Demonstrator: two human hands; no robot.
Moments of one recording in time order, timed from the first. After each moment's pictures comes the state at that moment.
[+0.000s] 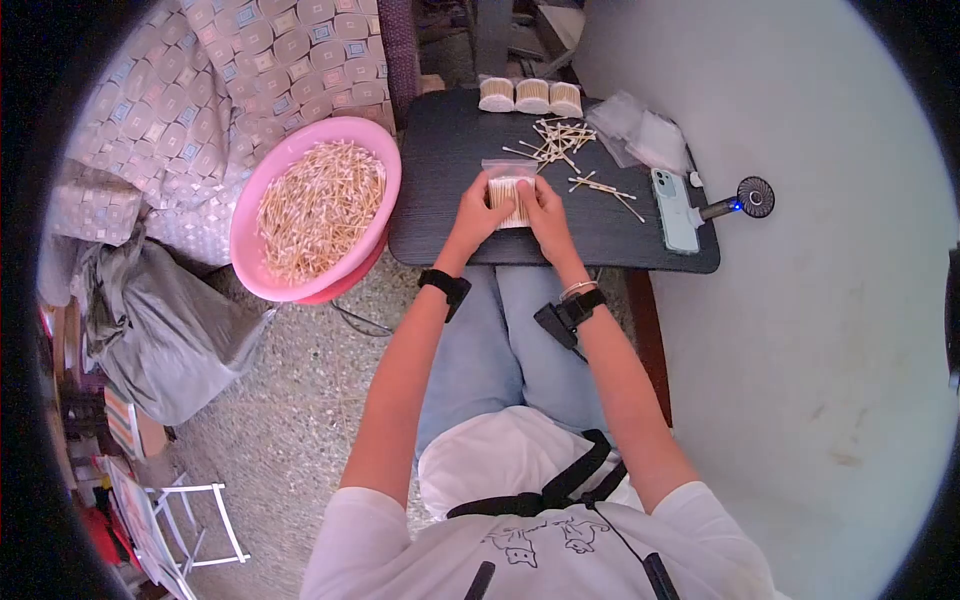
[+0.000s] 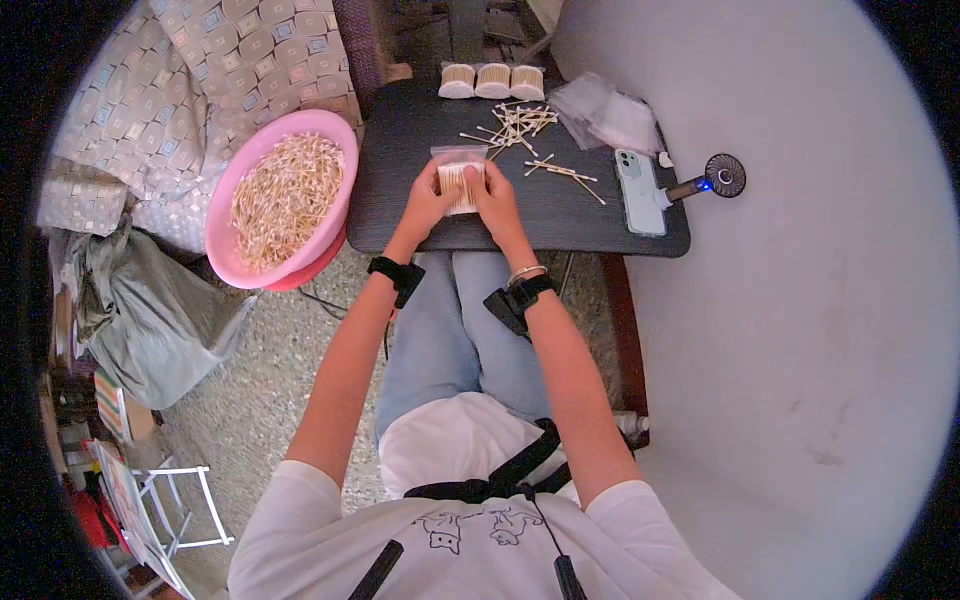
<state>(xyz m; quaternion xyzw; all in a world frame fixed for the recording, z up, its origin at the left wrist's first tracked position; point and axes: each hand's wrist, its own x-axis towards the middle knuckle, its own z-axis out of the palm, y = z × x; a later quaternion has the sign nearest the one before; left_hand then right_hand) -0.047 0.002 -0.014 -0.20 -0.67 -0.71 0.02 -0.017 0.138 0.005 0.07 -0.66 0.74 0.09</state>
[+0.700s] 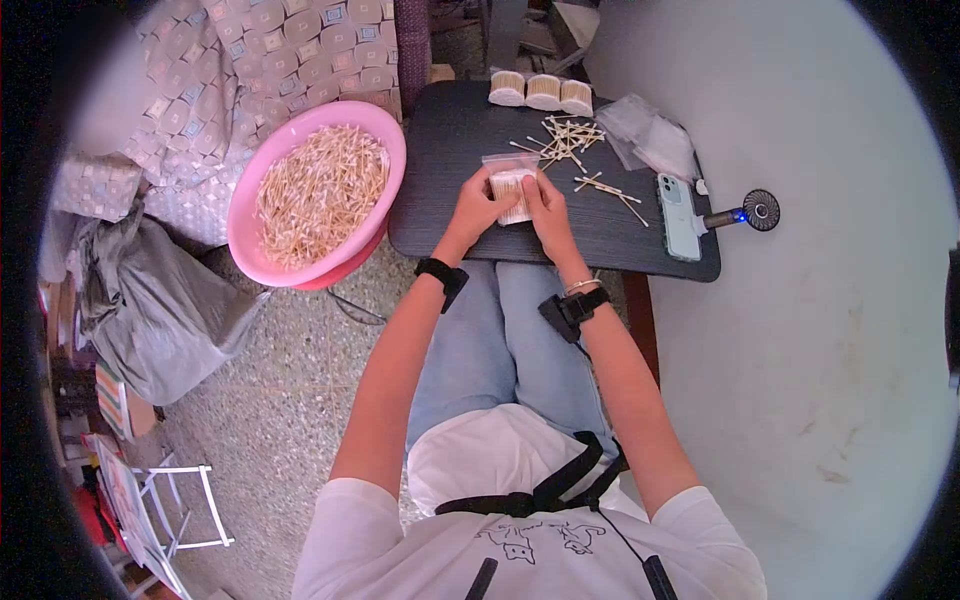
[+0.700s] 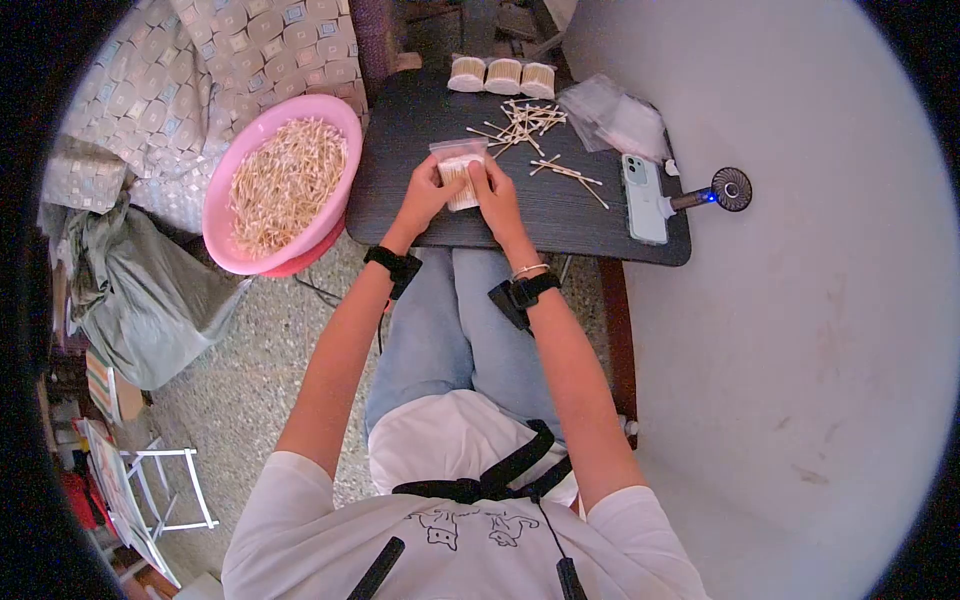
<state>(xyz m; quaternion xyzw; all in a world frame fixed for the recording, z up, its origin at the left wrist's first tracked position) -0.044 0.000 -0.007 -0.20 -0.63 -0.75 0.00 -0.017 0.135 0.008 0.09 -0.68 0.72 0.10</state>
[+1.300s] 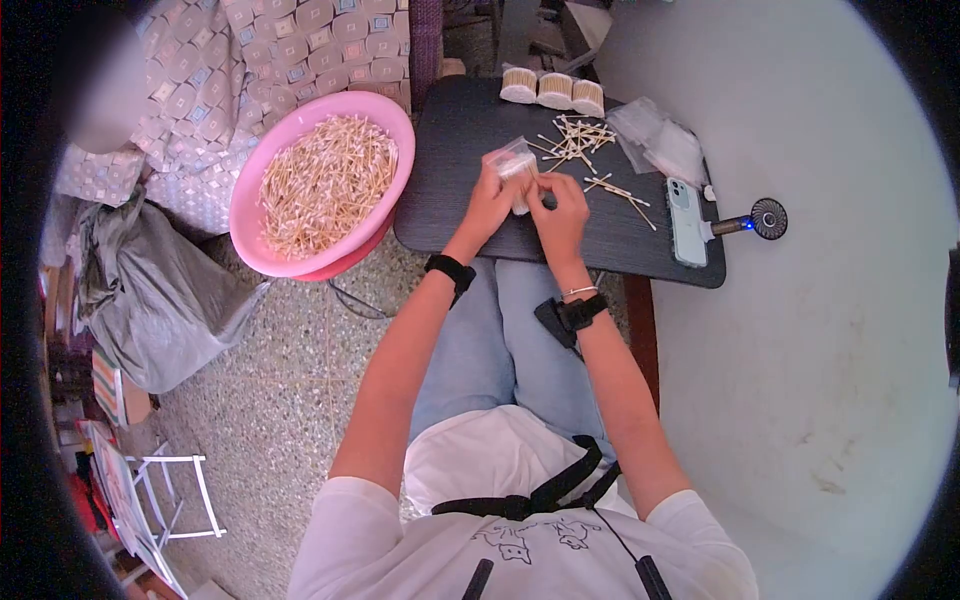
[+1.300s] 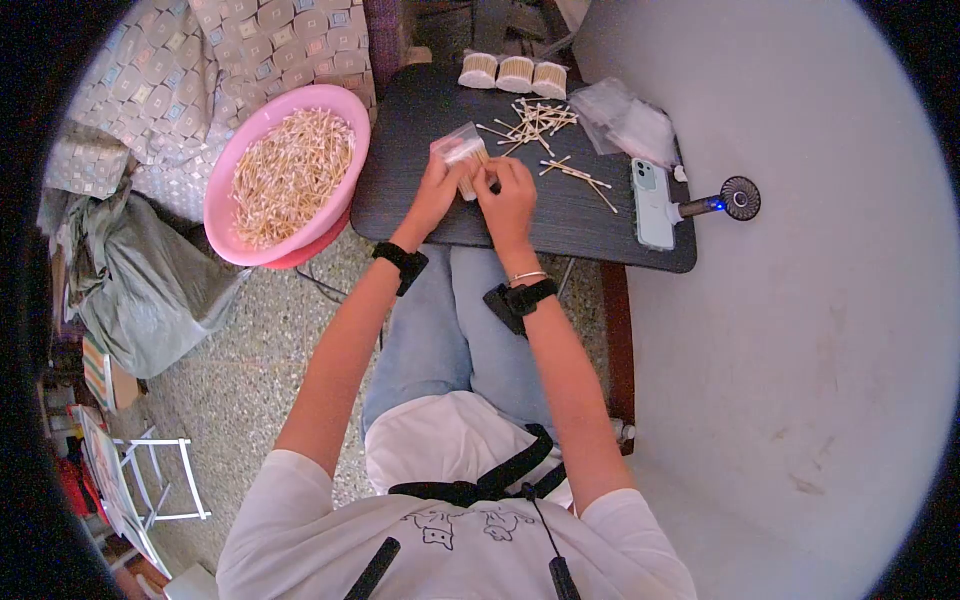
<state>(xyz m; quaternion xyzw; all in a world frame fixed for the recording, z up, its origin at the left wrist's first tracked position) -0.039 0.008 -0.001 -0.15 -0.68 -0.71 0.09 -0.008 0.128 0.020 0.11 -0.81 0.41 0.40</state>
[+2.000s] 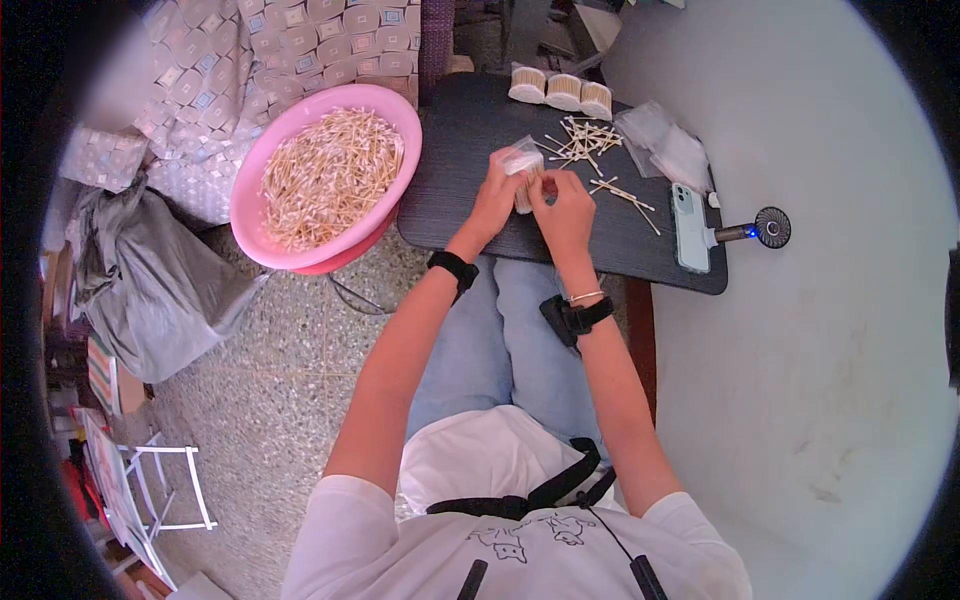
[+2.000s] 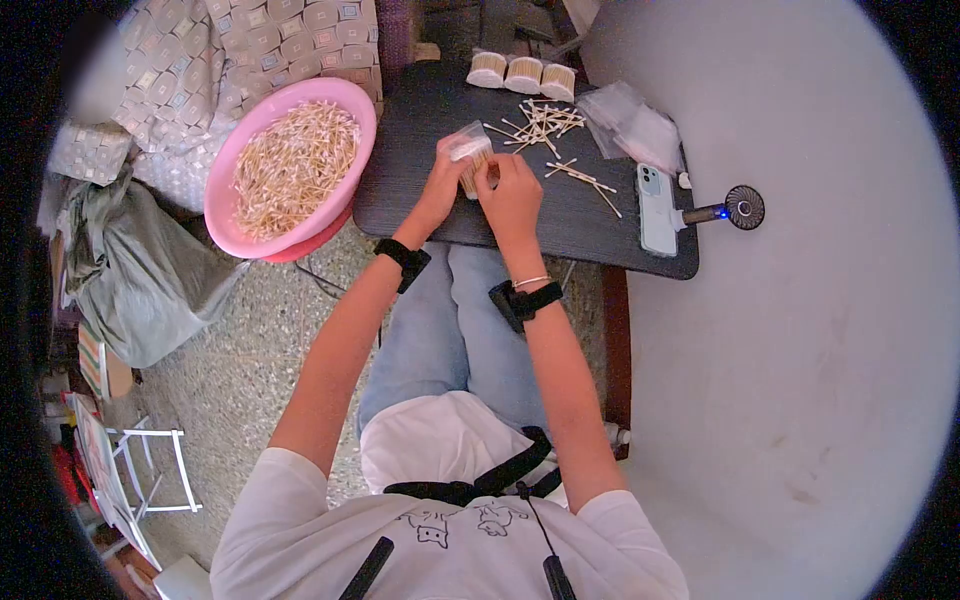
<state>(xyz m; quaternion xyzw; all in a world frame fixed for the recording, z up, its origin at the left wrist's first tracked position) -0.049 0.007 -0.012 -0.17 -0.69 -0.70 0.11 -0.011 0.127 0.031 0.10 -0.86 0.37 0.35</state>
